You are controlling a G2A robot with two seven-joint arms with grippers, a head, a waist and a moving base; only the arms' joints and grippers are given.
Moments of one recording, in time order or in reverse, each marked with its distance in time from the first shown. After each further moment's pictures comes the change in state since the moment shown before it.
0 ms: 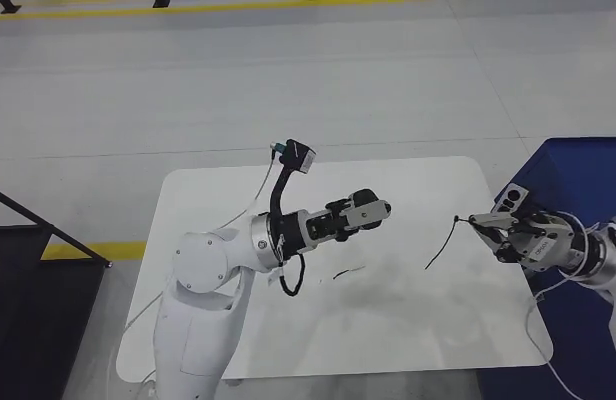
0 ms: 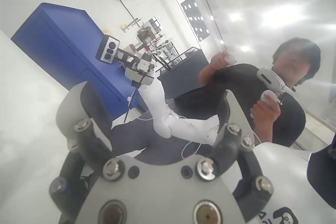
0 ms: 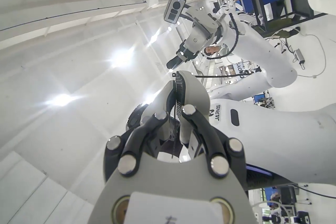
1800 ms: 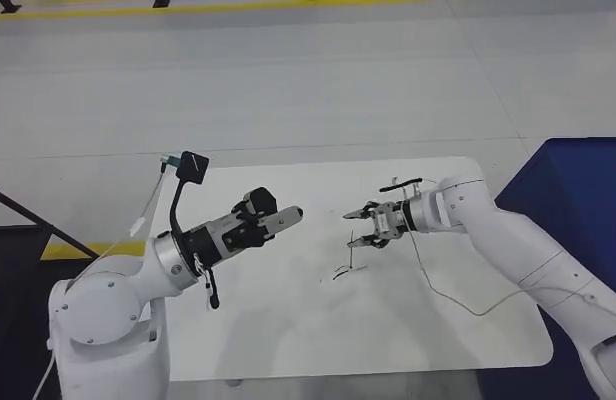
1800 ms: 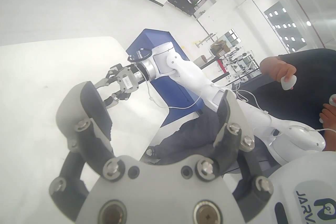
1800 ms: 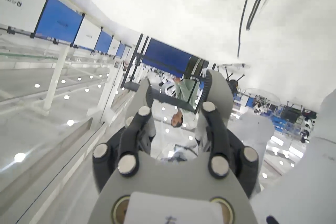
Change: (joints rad) left arm 0.145 0.082 -0.306 -0.332 0.360 0.080 -0.148; right arm 0.937 -0.072 -1.204 0.565 0.426 0.240 -0.825
